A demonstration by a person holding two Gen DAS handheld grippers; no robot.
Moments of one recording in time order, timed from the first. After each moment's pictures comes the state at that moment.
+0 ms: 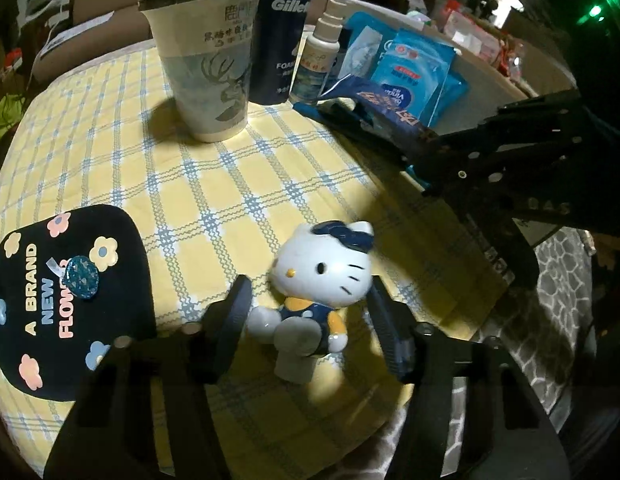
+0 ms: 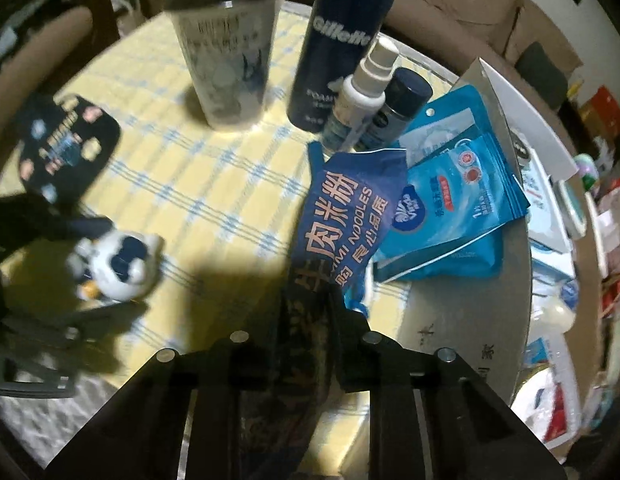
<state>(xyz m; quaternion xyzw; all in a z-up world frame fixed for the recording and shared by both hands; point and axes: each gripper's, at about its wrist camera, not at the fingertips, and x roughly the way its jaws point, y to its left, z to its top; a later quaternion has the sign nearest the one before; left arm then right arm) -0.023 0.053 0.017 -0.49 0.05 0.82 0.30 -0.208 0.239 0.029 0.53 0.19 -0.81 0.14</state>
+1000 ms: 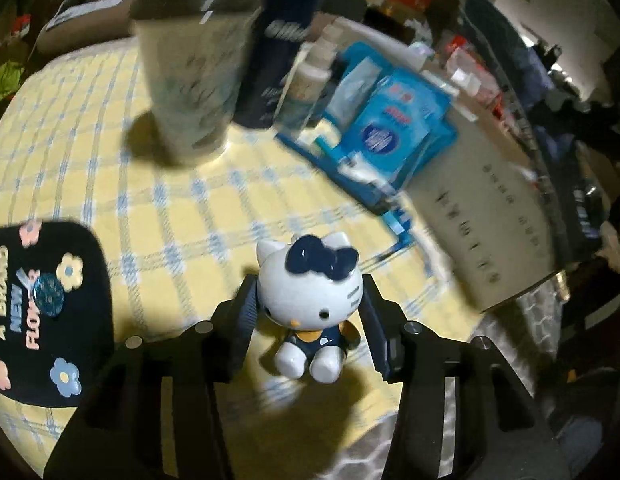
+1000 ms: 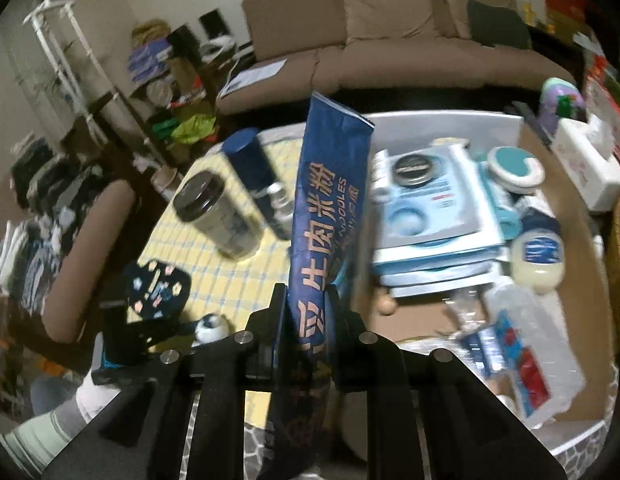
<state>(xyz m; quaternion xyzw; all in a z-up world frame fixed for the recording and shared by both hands) -0.037 0.070 0.037 -0.48 -0.03 0.82 0.31 -0.186 0.361 0.157 0.43 -0.08 -0.88 0.18</state>
